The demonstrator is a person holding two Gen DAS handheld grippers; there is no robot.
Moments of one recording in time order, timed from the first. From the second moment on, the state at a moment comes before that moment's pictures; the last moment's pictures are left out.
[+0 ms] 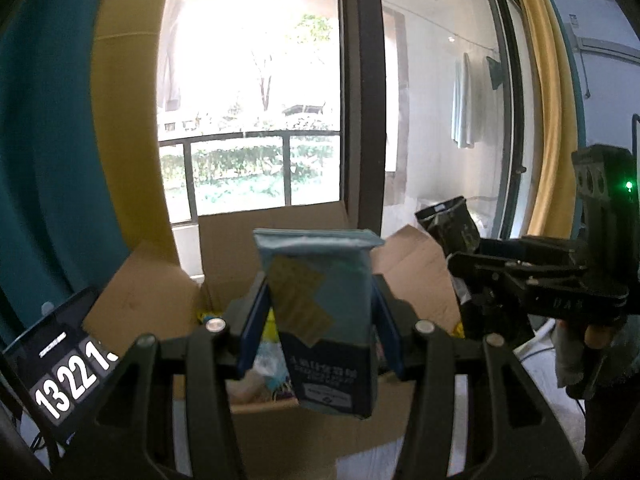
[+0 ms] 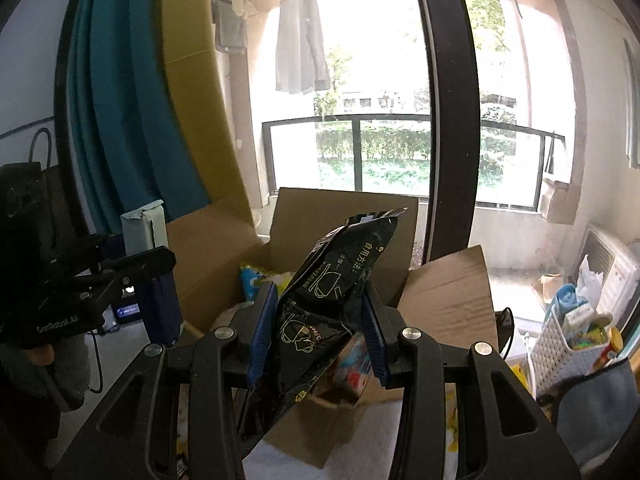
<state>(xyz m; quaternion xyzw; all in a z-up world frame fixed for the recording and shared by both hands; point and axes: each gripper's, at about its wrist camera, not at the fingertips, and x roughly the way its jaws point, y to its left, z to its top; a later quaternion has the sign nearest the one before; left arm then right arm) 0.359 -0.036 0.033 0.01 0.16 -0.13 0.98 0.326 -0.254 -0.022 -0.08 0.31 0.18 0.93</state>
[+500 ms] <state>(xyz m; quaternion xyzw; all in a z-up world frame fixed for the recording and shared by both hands) 0.442 -0.057 0.023 0.00 0.16 -0.13 0.98 0.394 -0.261 -0.031 -0.08 0.31 0.15 0.94</state>
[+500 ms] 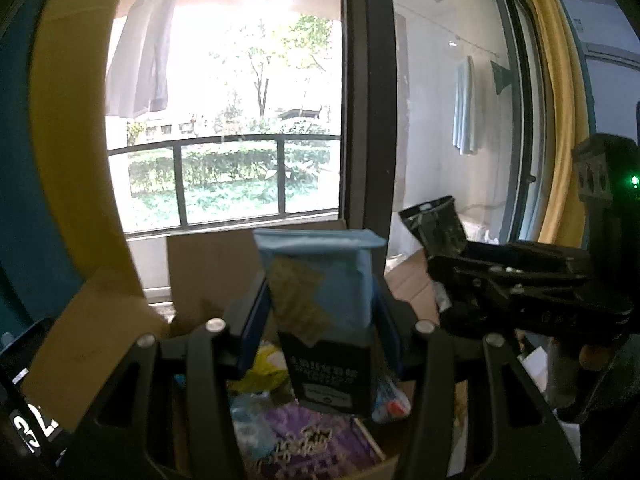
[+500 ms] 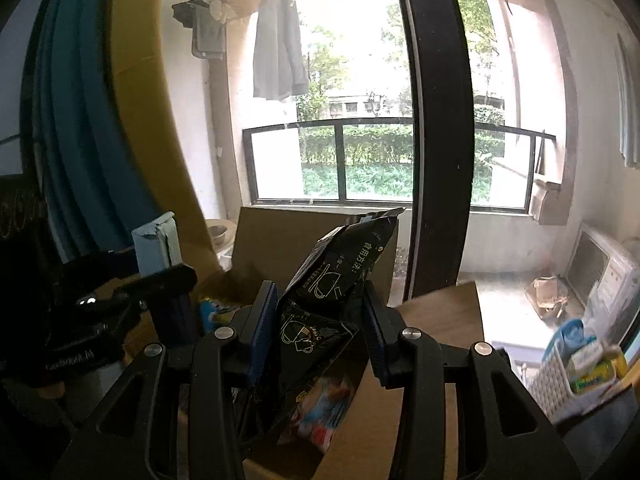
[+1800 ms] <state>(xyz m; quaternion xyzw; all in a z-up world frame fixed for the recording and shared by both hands) 0.404 -0.016 0.065 -0.06 0.13 -0.12 0.98 0.374 -0.220 -0.013 -0.10 0.32 0.14 0.93</state>
